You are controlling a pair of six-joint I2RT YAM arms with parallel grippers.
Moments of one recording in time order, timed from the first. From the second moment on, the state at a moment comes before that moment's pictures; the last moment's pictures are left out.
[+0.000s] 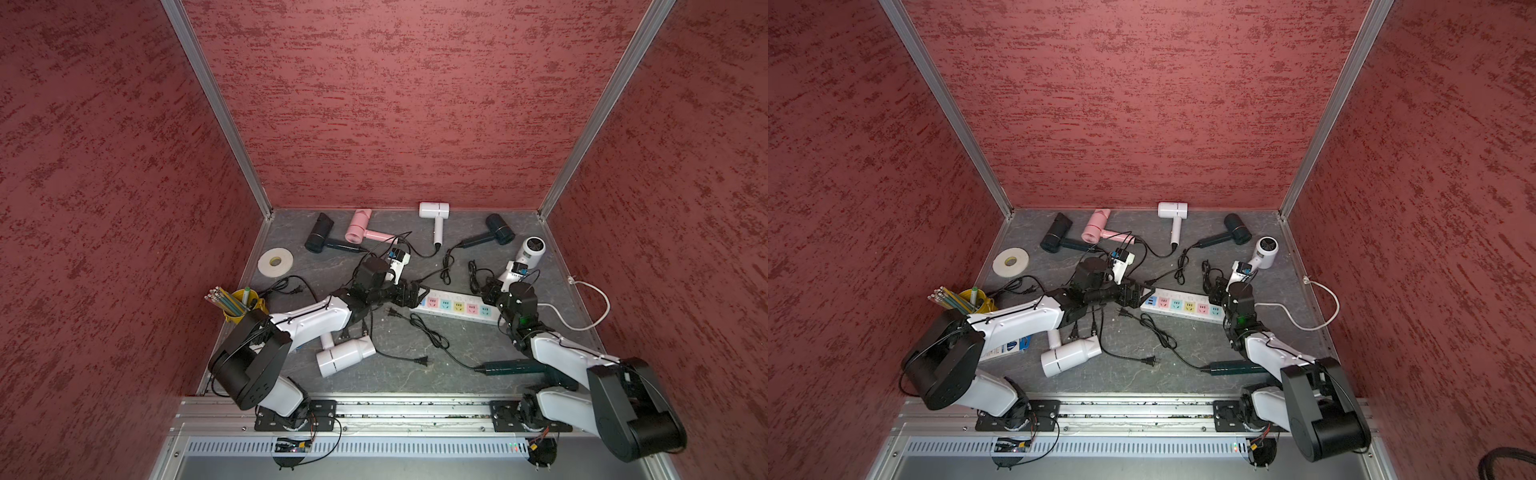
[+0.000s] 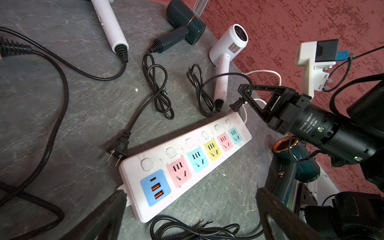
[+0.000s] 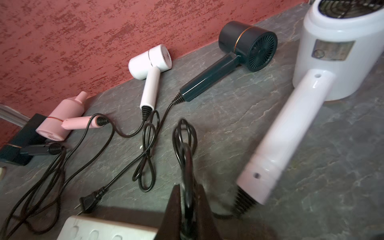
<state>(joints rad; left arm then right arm) -0.68 1.51 0.81 0.21 0.34 -0.41 0.20 1.17 0.30 0.51 0.08 0.47</state>
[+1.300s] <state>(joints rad) -0.71 1.55 0.83 0.20 0.34 -0.40 0.48 1.06 0.23 0.26 0.64 0.73</state>
